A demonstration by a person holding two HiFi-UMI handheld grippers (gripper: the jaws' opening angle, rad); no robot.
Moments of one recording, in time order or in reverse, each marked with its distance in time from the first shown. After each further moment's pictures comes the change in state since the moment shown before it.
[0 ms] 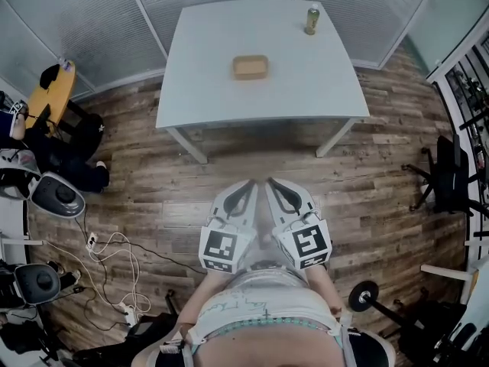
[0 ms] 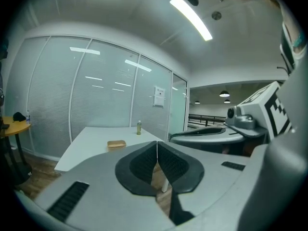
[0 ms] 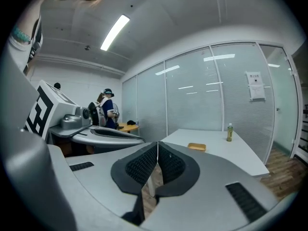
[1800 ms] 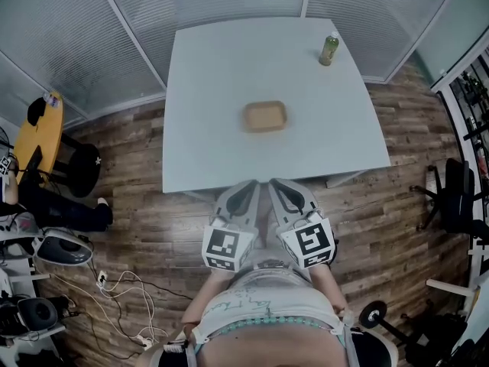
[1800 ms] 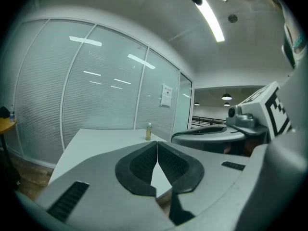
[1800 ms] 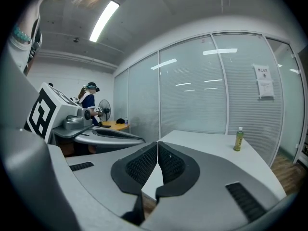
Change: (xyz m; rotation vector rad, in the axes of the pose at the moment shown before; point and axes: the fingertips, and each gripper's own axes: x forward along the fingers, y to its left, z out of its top) left arm 0.187 0.206 0.048 -0.026 -0.003 -0.048; right arm 0.251 -0.111 0.039 -0.009 0.044 -0.032
